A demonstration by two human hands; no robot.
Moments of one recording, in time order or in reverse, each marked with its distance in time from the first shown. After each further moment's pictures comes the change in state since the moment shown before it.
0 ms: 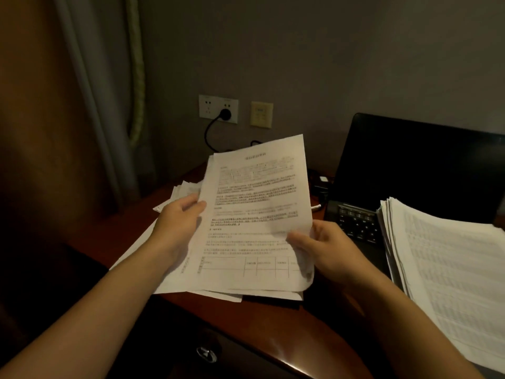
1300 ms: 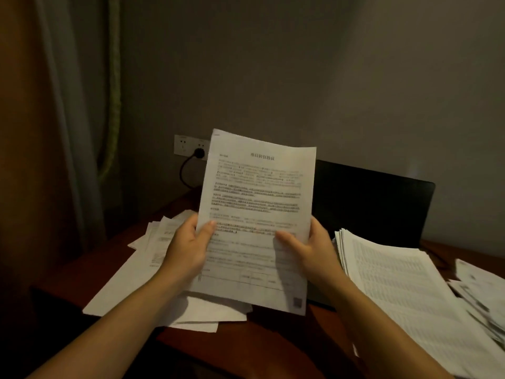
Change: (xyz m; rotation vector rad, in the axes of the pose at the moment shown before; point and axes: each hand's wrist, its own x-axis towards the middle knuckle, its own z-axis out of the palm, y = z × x) left_hand -0.021 0.019 0.032 -0.026 -0.204 0.322; right_hand 0.002 -0.017 -0.027 0.075 0.319 -0.362
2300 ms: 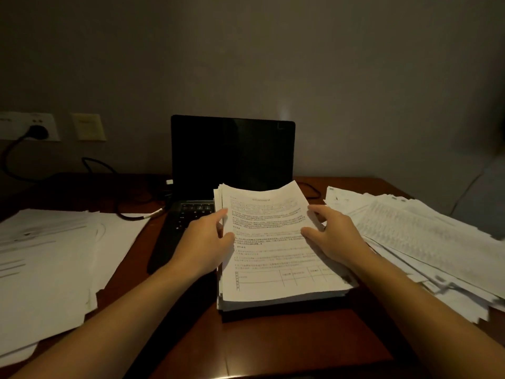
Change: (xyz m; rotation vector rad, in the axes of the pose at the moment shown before) left_hand -0.051 0.002 0.246 0.594 -0.526 0.195; right_hand -0.093 0.054 -0.258 -0.786 0.237 0.406
